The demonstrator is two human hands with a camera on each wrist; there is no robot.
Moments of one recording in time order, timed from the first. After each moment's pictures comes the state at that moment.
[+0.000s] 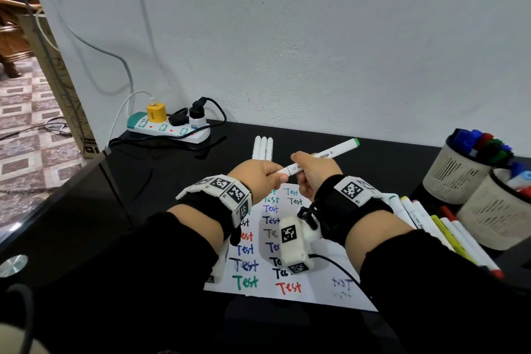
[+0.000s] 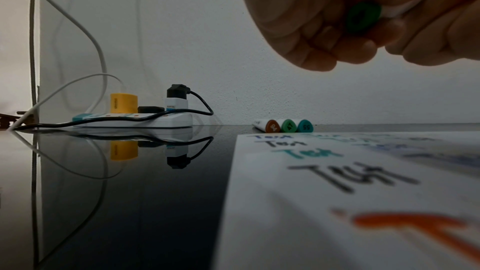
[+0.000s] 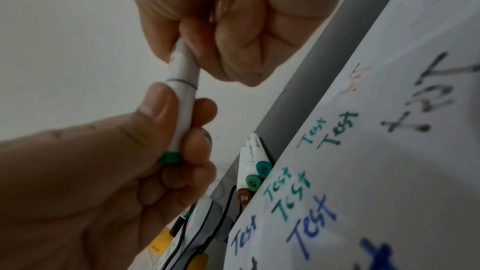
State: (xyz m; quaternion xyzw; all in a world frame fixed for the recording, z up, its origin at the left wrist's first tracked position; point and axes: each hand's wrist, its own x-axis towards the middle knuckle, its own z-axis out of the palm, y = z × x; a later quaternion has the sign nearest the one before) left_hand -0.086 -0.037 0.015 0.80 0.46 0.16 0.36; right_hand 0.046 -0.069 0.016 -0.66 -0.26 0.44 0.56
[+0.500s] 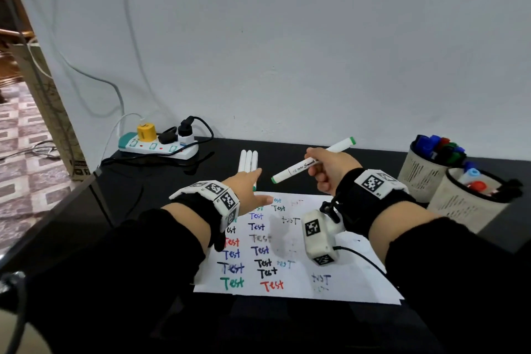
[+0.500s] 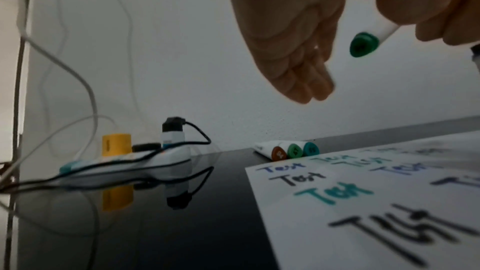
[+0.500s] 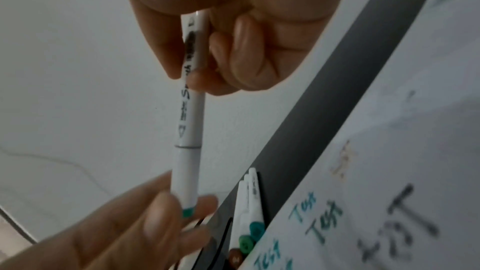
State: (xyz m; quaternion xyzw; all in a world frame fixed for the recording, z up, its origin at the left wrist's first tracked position) left_hand -0.084 -0.050 0.030 0.85 0.48 0.00 0.22; right_hand 0.092 -0.099 0.052 -0.66 -0.30 0.42 0.55
